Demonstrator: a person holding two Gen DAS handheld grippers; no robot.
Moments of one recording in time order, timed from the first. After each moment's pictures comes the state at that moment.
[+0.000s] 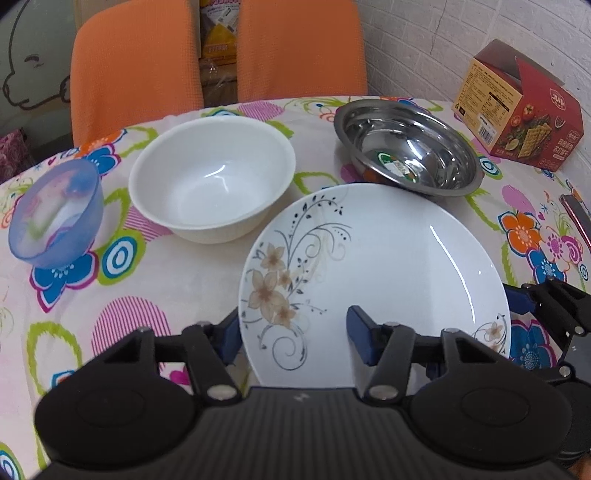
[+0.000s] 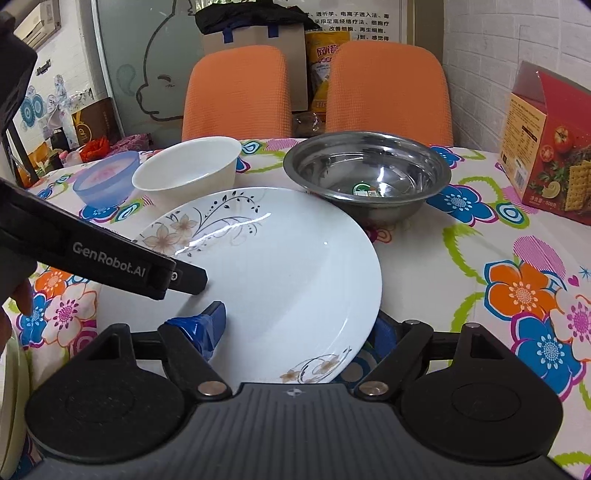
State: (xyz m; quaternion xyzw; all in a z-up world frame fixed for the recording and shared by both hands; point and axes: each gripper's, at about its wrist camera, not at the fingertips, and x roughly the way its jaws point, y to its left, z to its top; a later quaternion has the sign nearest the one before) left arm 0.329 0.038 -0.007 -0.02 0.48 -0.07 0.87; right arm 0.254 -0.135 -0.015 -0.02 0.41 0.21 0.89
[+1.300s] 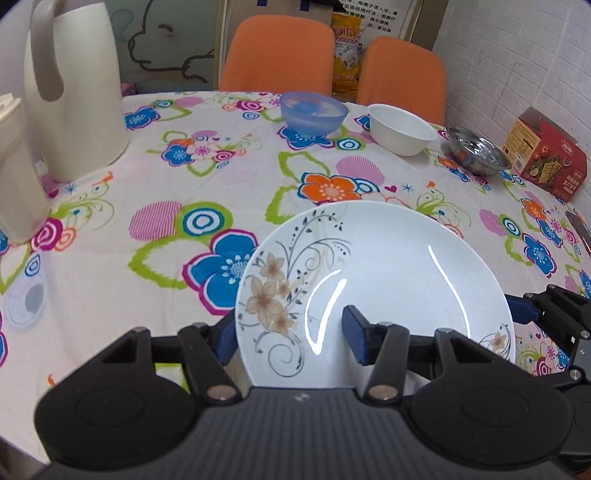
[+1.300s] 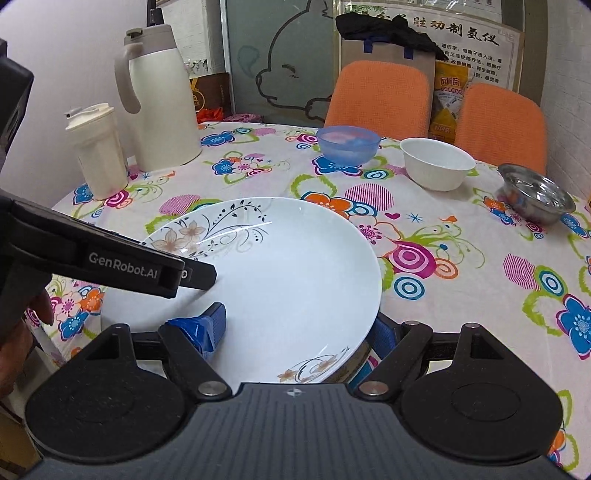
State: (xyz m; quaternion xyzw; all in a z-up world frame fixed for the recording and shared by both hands) left arm 0.064 0.189 0.011 -0.11 0.42 0.04 0.90; right arm 0.059 -0.002 0.034 -0.08 0.38 0.33 0.86
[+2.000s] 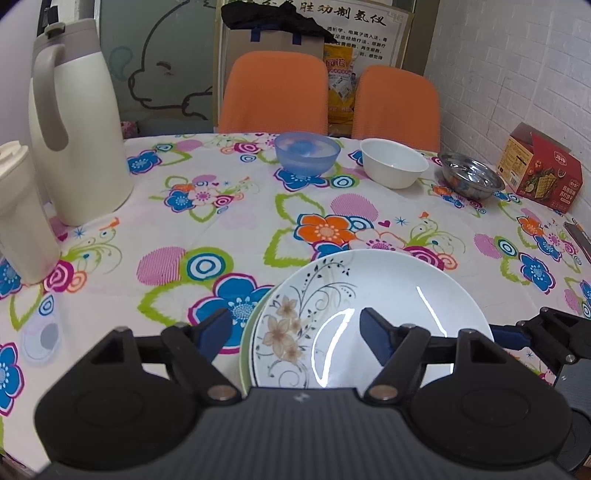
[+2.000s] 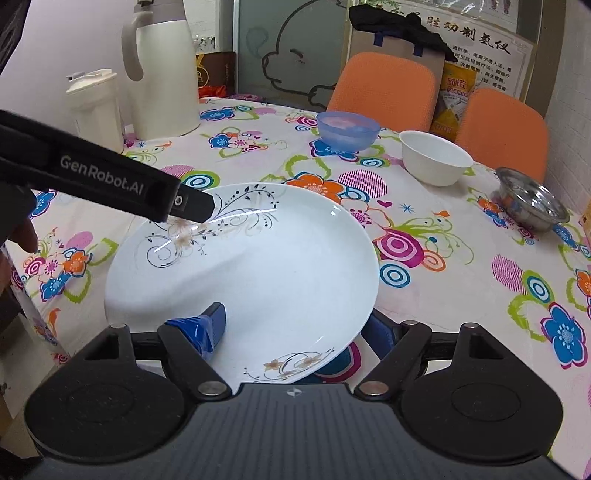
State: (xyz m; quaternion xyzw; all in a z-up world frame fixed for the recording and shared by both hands) left arm 0.063 0.178 0.033 -0.07 0.37 0.05 0.93; right arm 0.056 -0.010 0.028 -0.13 0.38 0.33 0.86
